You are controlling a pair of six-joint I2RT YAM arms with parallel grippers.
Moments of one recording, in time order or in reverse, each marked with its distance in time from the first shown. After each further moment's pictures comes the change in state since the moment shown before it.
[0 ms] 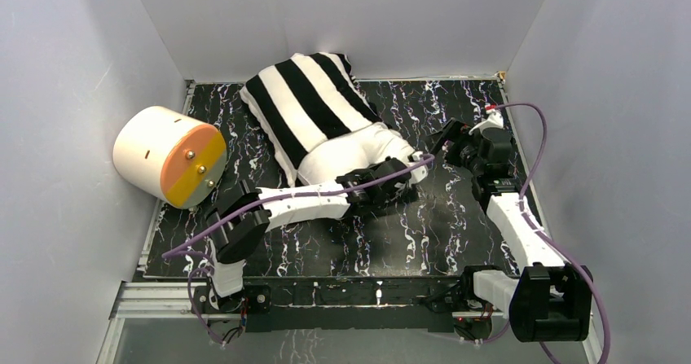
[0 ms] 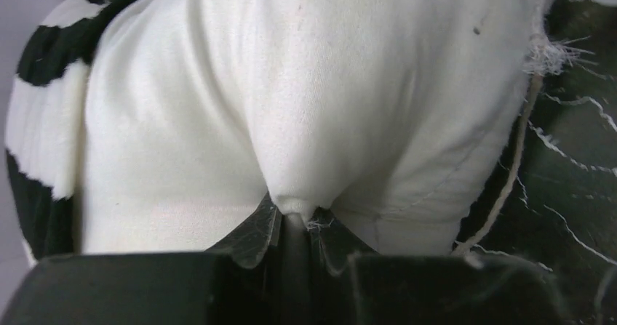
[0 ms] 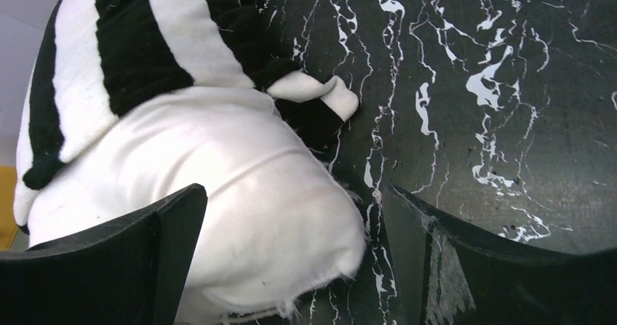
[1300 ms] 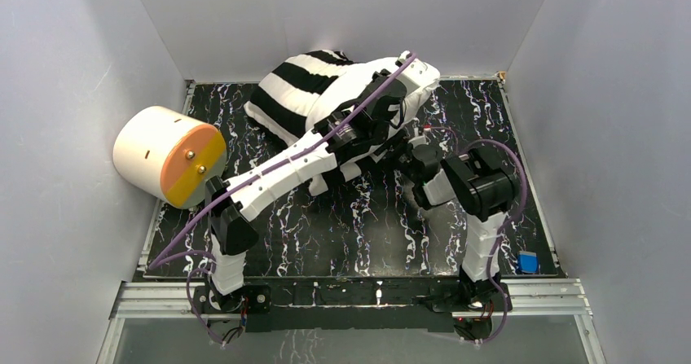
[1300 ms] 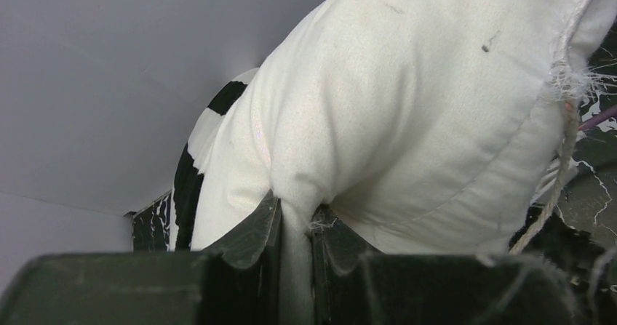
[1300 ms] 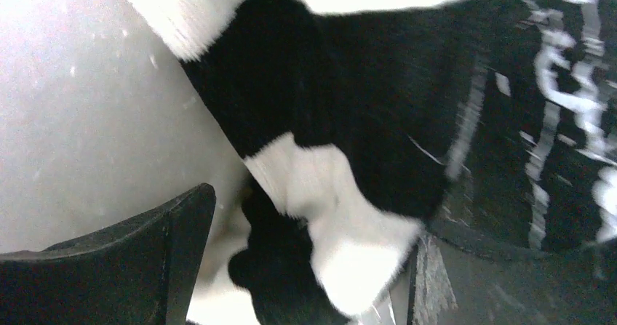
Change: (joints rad) left arm 0.124 0.037 0.685 -0.224 -0.163 -0.058; right arm 0.322 0.871 -0.050 1.132 -0.058 0.732
